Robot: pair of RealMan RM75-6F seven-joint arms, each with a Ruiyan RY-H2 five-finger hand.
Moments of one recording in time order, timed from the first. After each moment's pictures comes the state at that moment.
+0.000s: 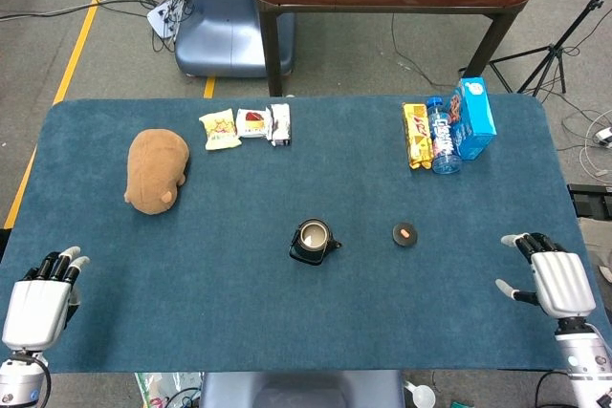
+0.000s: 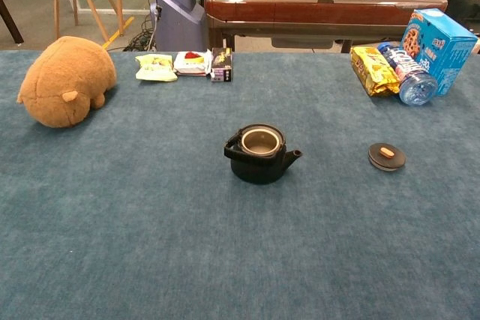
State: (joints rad) left arm -0.17 -1.27 0.11 -1.54 1.53 1.75 0.46; right arm 0.12 -1.16 0.07 -1.57 -1.46 1.40 -0.08
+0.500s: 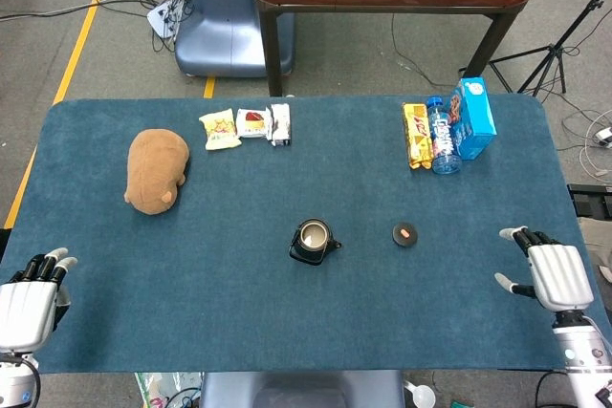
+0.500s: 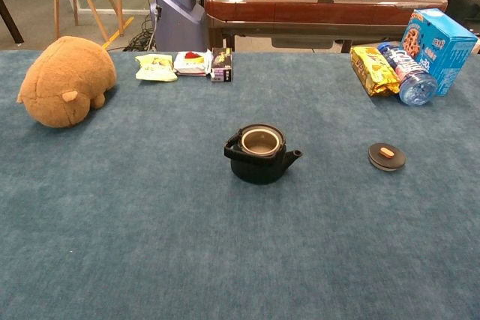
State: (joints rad) left arm -0.12 -1.25 0.04 -1.57 1.51 1.71 0.42; right arm 0.14 -1.13 0.09 -1.63 -1.43 1.38 -0.17
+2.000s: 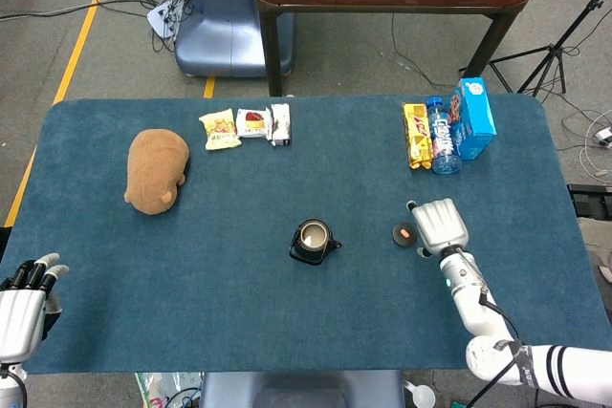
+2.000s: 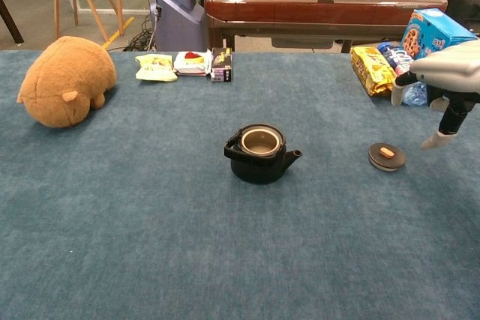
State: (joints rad) left arm -0.04 -1.22 -0.01 -1.58 1.59 1.70 0.38; right arm 0.71 -1.29 0.14 -1.82 -0.64 1.10 -1.02
